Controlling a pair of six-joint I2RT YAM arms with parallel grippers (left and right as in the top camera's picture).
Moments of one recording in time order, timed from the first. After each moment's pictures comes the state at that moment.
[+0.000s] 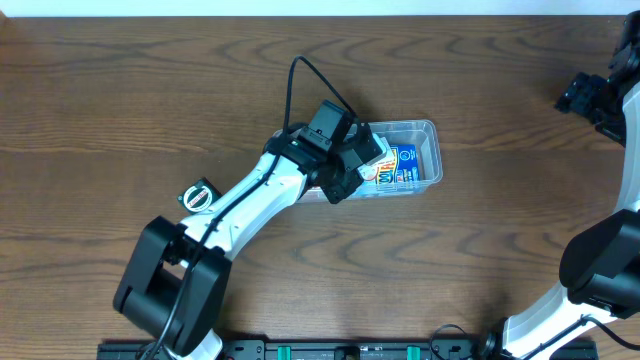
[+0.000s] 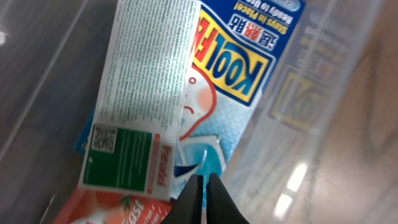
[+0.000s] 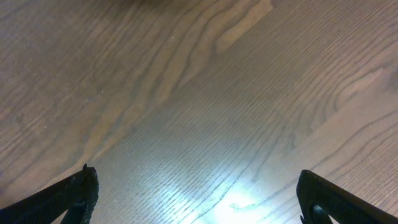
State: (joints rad) left arm -0.59 1.78 1.22 -0.57 0.26 0.39; right arm -0.32 1.89 1.84 -1.22 0.24 0.36
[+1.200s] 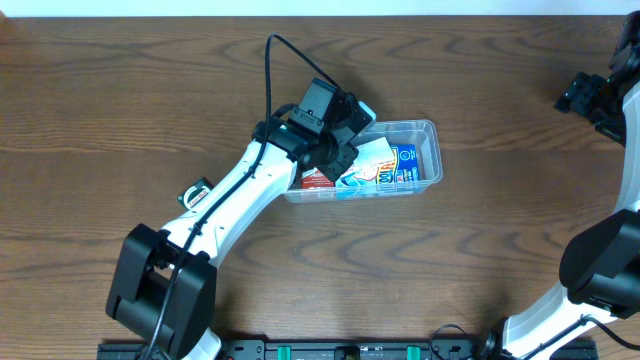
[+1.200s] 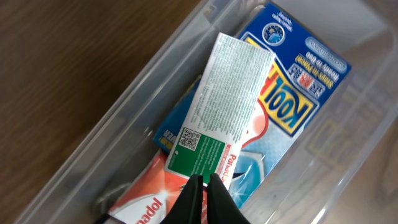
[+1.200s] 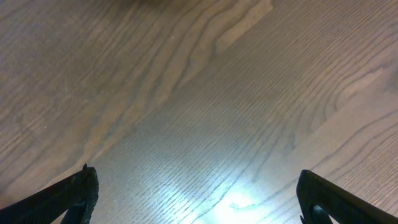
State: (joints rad) left arm -0.54 1.75 1.34 -0.63 0.15 0.18; right arm -0.32 1.89 1.84 -1.22 0.24 0.36
